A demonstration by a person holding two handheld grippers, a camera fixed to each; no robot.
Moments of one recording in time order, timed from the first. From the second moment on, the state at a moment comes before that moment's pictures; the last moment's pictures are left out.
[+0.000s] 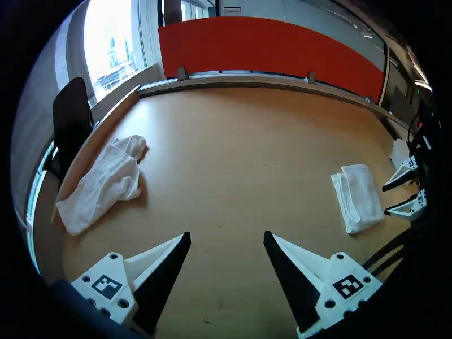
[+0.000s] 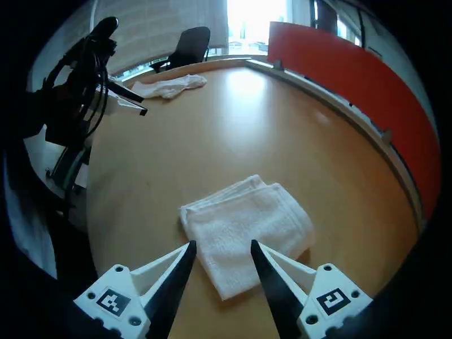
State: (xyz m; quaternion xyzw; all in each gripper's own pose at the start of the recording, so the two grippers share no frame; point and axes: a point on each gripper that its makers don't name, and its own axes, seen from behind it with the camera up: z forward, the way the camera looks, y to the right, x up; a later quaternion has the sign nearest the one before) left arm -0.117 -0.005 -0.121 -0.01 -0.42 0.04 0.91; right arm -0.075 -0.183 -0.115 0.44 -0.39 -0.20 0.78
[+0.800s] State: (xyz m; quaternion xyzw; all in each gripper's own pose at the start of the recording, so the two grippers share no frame) left arm -0.119 0.000 -0.119 -0.02 -0.42 0.05 0.91; right arm -0.119 -0.126 -0.147 0.40 -0.45 -0.21 0.77
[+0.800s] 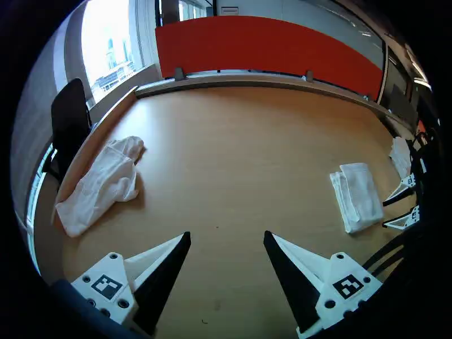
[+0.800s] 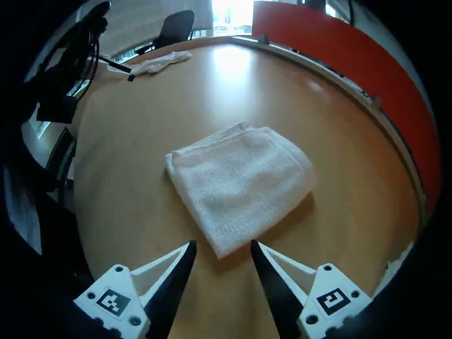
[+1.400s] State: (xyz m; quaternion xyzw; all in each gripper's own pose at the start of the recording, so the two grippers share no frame) left arm -0.119 0.002 -0.119 -0.02 -0.42 0.05 0.91; right arm -0.133 -0.124 -0.150 0.38 -0.46 -0.21 0.77
